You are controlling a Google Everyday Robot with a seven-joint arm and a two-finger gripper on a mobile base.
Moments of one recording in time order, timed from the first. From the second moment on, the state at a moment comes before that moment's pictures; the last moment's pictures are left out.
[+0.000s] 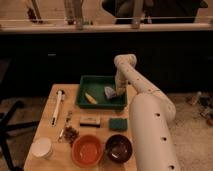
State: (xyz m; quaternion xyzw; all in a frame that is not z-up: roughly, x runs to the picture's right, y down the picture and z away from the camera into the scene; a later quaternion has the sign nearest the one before) arm 0.105 0.028 0.983 -0.37 -0.10 -0.05 0.92
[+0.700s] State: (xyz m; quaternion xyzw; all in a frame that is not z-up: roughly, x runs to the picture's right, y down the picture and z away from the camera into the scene) arm 0.080 0.040 0.986 -0.40 -0.15 -0.05 0.90
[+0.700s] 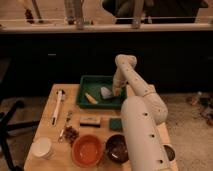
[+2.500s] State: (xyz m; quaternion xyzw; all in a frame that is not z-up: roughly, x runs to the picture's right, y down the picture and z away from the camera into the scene) arm 0.087 0.046 0.977 -0.41 -0.12 -0.09 0.90
